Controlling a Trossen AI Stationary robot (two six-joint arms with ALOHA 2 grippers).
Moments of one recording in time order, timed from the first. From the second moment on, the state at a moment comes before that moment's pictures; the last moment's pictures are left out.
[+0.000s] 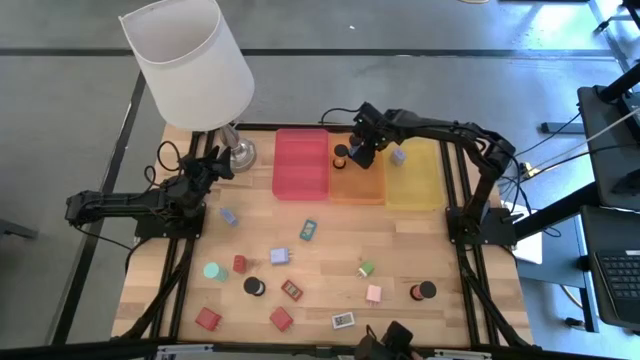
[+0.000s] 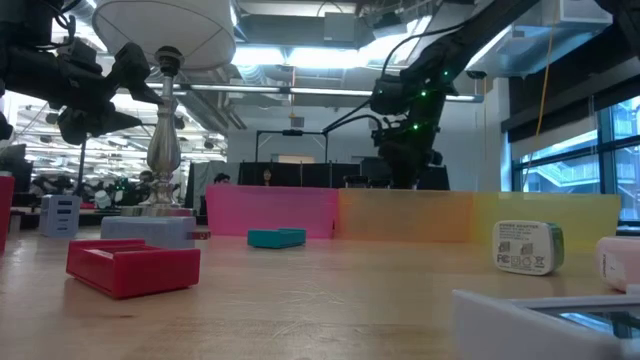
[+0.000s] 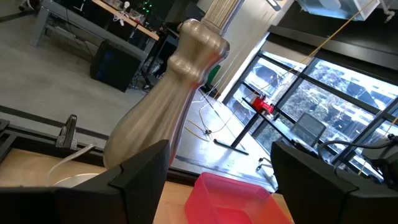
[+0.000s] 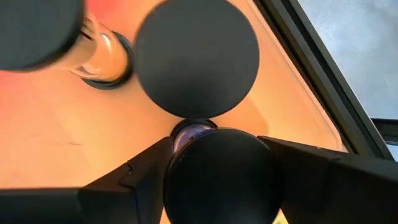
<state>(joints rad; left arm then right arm) 0.11 0.15 0.02 0.21 -1.11 -0.55 -0.59 1.82 1.29 -0.69 0.09 -0.04</state>
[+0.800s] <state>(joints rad) 0.11 0.15 0.02 0.21 -1.11 -0.55 -0.47 1.52 1.30 -0.87 0.20 0.18</state>
